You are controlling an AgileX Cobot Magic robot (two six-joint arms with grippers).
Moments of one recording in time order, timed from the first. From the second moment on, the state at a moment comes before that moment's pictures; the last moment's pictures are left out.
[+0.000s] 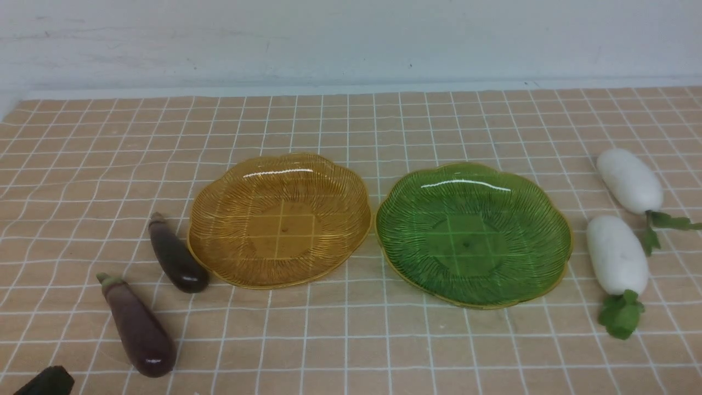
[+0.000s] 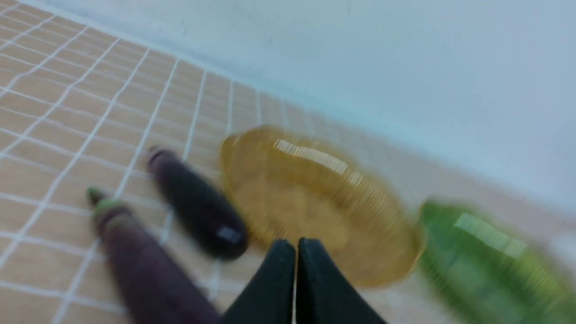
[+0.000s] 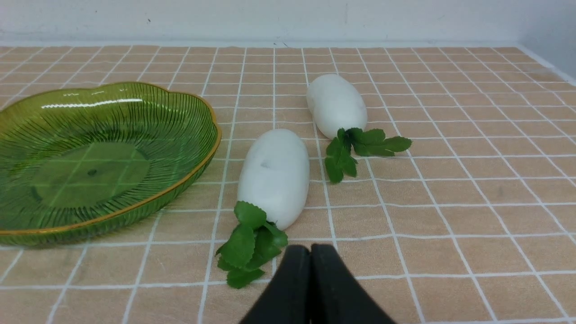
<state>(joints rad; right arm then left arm) -0.05 -0.01 0.03 0.03 0.37 0.07 -0.09 -0.01 0.03 -0.51 0.12 -0.03</state>
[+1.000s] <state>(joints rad) -0.04 0.00 -0.19 0.69 0.12 0.11 -0.09 0.14 -0.37 -0.82 -0.04 0.24</state>
